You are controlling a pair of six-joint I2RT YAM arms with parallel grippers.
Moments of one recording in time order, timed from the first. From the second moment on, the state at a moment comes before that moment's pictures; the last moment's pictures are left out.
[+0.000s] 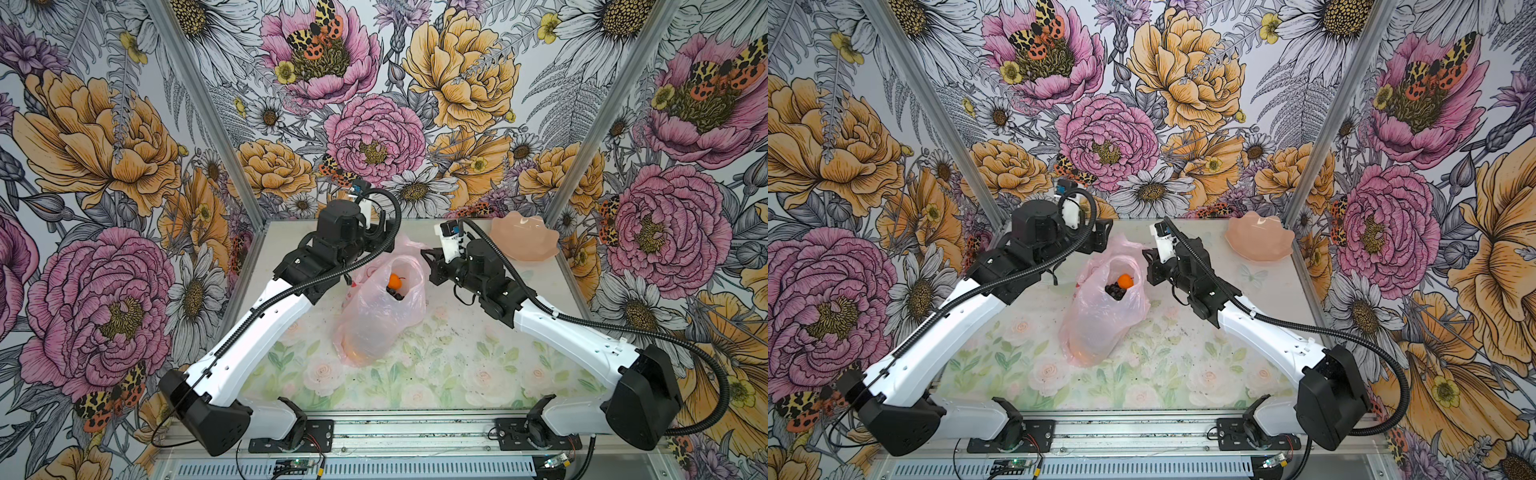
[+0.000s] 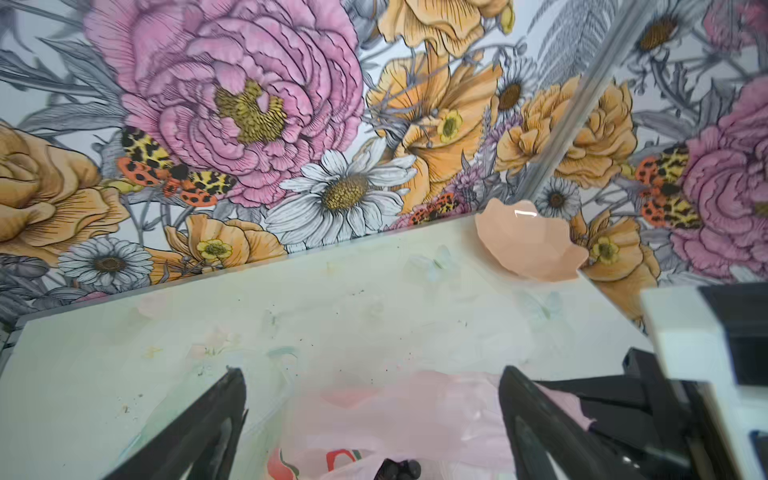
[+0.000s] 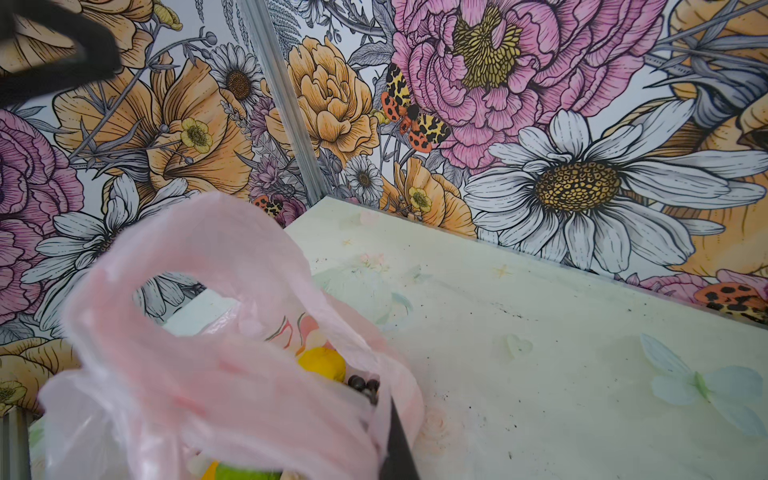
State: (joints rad) left arm -0.63 1.38 1.52 -0.50 -0.17 -0.12; right arm 0.59 1.37 1.06 0.04 -0.13 0.16
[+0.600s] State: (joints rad) left arm -0.60 1.37 1.35 -0.36 0.16 0.15; right arm 0.55 1.45 1.13 0.04 -0.24 0.13
